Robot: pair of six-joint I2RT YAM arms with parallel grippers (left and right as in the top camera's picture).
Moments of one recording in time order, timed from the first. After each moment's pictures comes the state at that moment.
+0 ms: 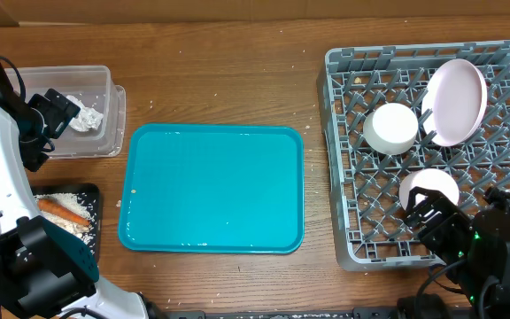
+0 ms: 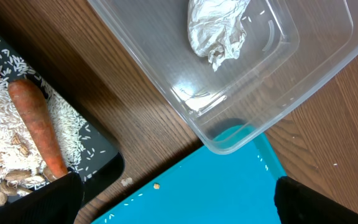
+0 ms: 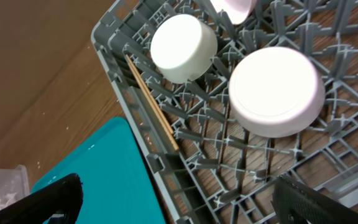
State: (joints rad) left arm 0.48 1.80 1.72 -1.20 0.10 -0.52; right arm 0.12 0.57 1.01 -1.18 0.09 0.80
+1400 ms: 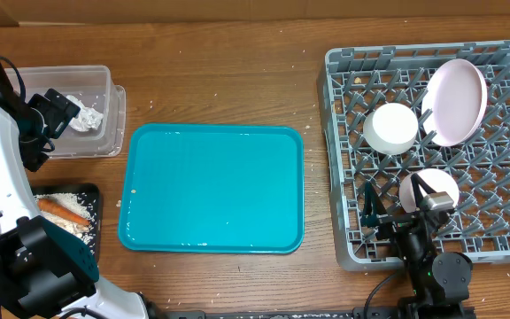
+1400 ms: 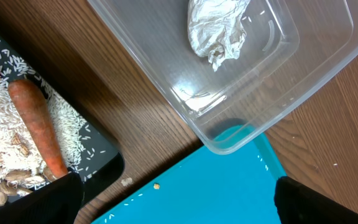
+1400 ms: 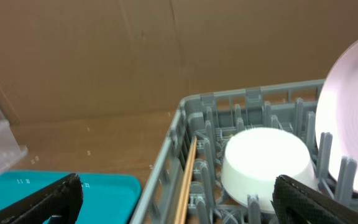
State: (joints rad) left arm 0.48 1.80 1.72 -1.20 0.10 -0.52; right arm 0.09 0.02 0.02 -0.02 -0.12 0.19
